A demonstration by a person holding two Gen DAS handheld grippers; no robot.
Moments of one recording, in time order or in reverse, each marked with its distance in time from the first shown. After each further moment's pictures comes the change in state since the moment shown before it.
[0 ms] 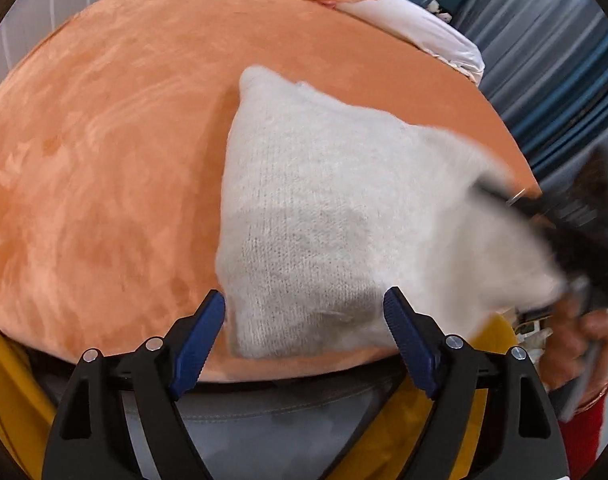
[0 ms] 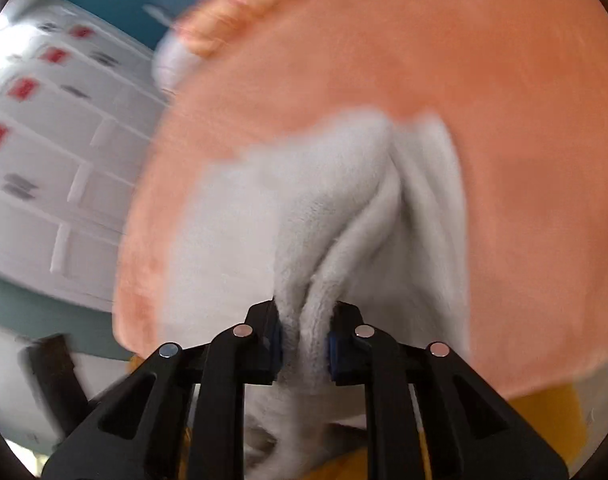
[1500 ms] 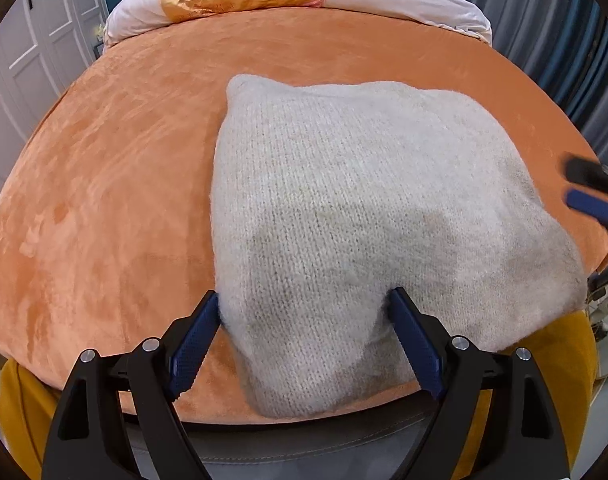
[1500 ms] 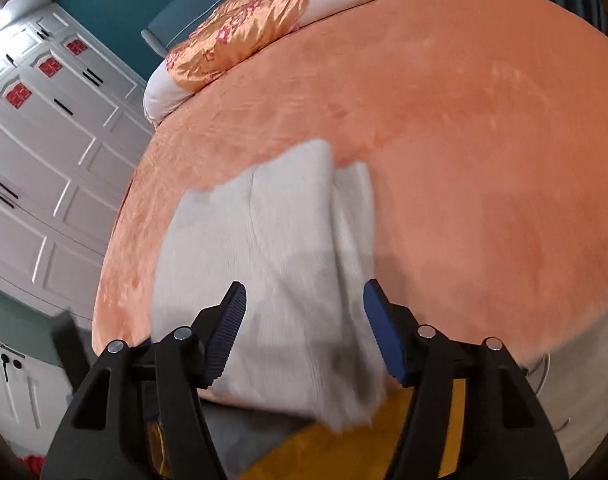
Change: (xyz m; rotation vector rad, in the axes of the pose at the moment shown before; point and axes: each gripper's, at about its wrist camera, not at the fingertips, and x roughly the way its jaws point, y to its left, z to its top) left arm 0.052 -0.034 0.007 0.185 -0.026 0.251; right arm -0.021 -0.025 -0.008 -0.021 0.010 -0.277
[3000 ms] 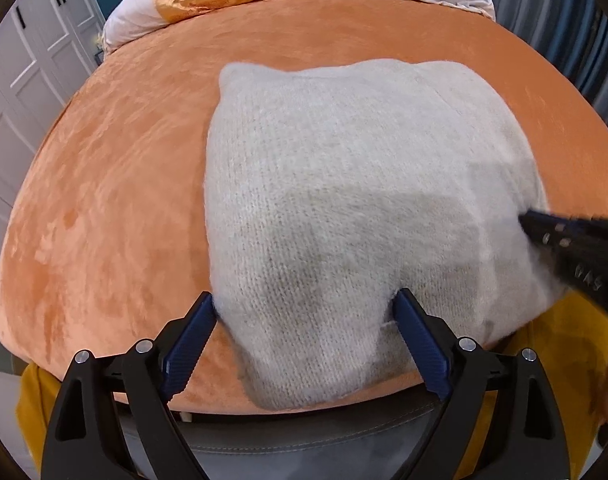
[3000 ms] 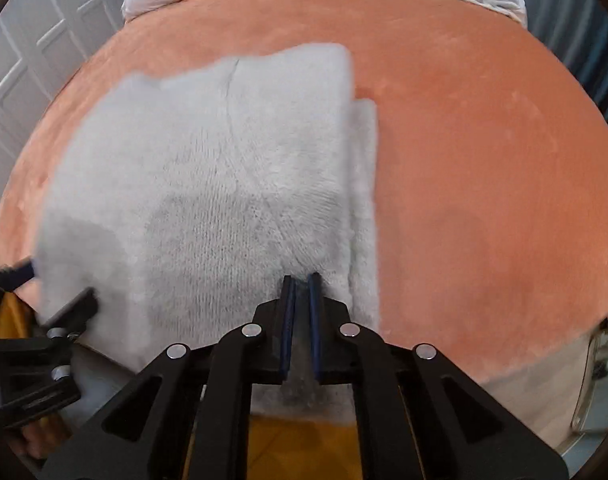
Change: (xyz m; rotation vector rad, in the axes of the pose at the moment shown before) left arm 0.002 -0.018 -0.001 0.059 0.044 0.080; right arm 0.052 0.037 -0.022 -0.310 0.126 -0.328
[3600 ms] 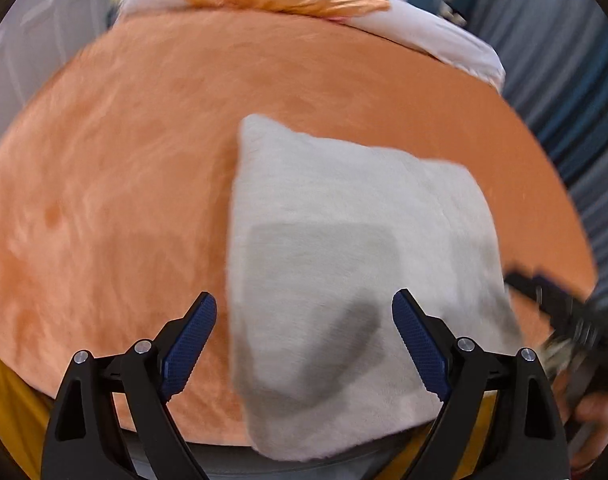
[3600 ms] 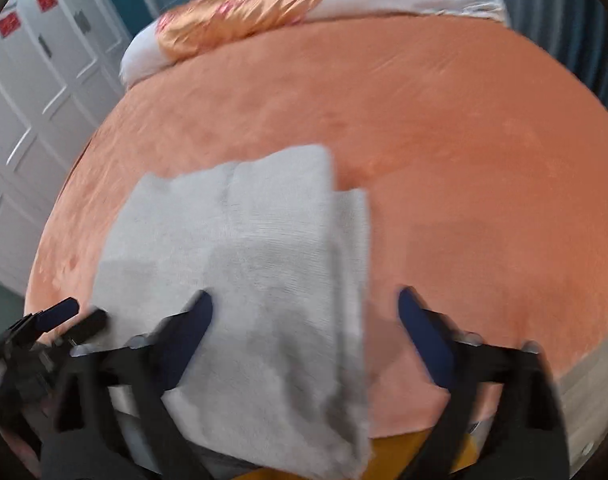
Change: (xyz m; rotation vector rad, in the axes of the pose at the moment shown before) left arm -0.008 0.062 0.046 -0.268 -0.036 -0.221; right arm -0.012 -0.038 0.019 0.169 -0.110 0.105
